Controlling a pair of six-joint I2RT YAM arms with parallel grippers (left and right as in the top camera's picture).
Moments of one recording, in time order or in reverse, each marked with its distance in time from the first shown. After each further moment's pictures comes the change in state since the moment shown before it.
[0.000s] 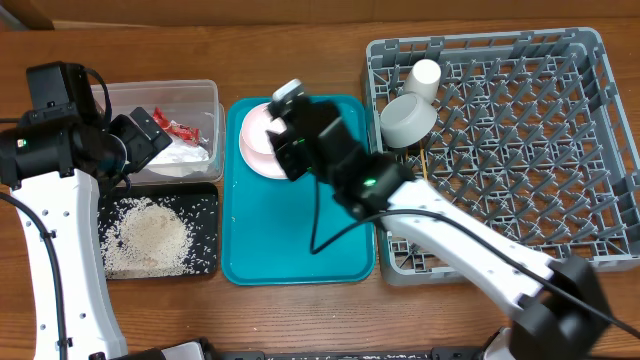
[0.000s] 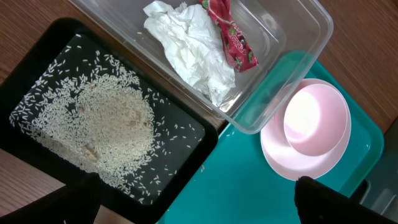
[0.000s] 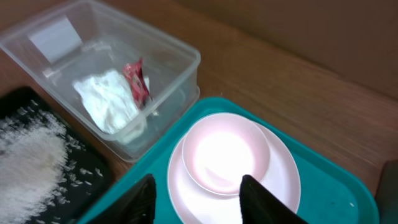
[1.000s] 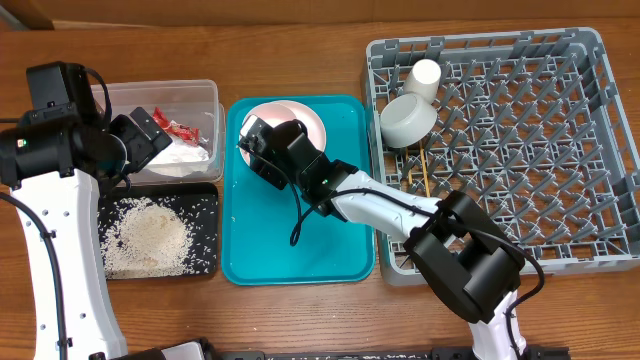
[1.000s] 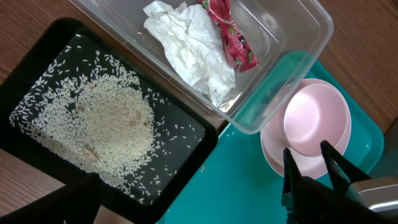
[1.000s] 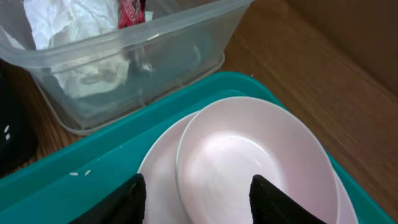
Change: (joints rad) left arm 0.000 0.000 0.000 0.000 0.000 0.000; right arm -0.010 0.352 0.000 0.312 -0.056 -0.327
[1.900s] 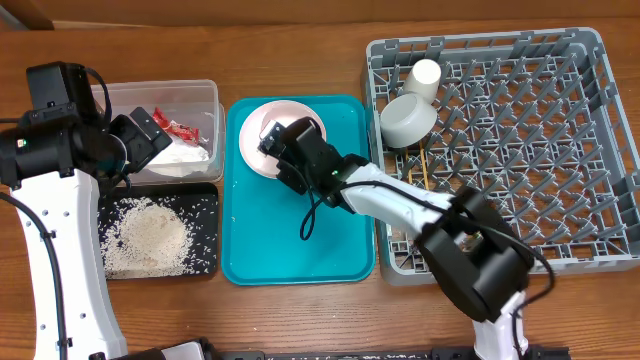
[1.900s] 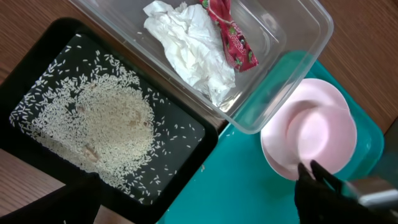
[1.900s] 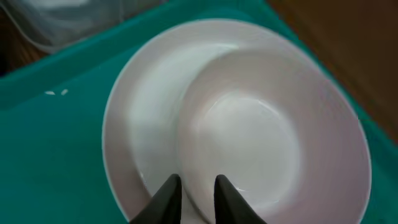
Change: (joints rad) left arm 0.000 0.000 0.000 0.000 0.000 0.000; right arm -0.043 -0.050 0.001 -0.253 -0.006 -0.002
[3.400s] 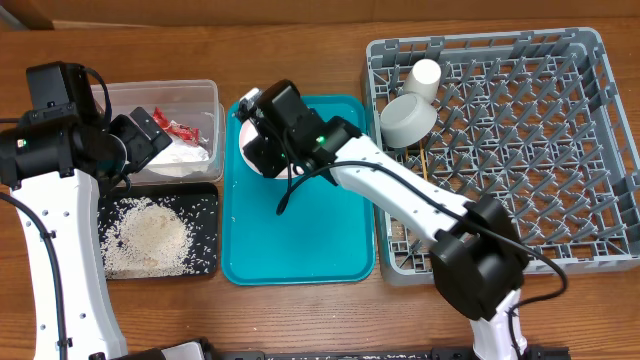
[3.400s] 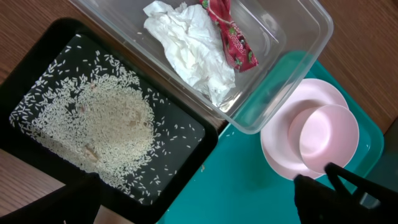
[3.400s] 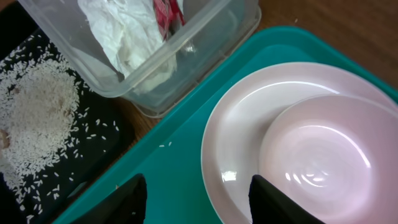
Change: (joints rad) left arm 0.000 0.000 0.000 0.000 0.000 0.000; right arm 0.014 0.051 0.378 -0.396 -0.212 0.301
